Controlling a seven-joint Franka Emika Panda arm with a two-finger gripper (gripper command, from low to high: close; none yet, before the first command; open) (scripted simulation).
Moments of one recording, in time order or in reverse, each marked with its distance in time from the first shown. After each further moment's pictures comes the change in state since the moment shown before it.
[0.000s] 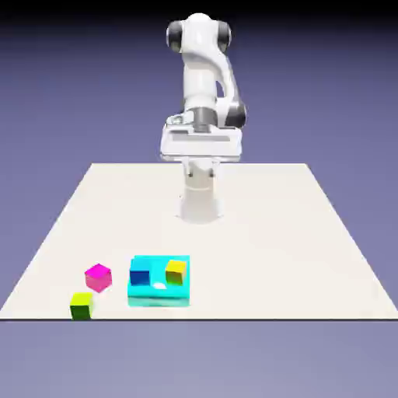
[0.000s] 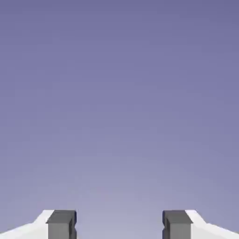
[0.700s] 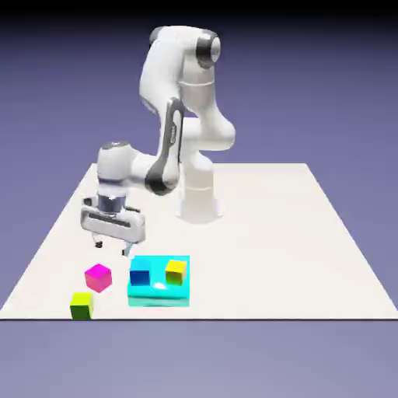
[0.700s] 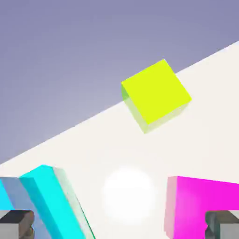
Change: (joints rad) arm -0.194 0.761 -0.323 0.302 0.315 -0.152 -0.204
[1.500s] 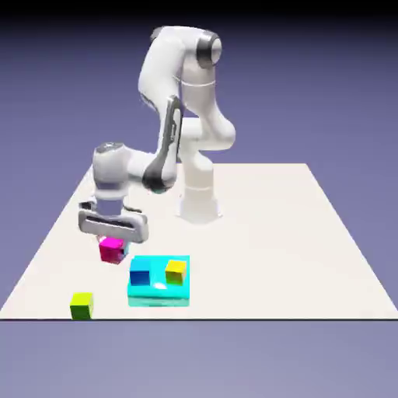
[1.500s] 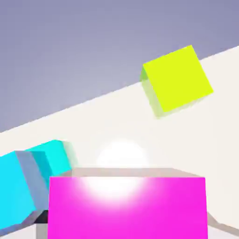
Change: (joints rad) arm 0.182 -0.208 -0.034 0.018 -0.222 -0.250 -0.042
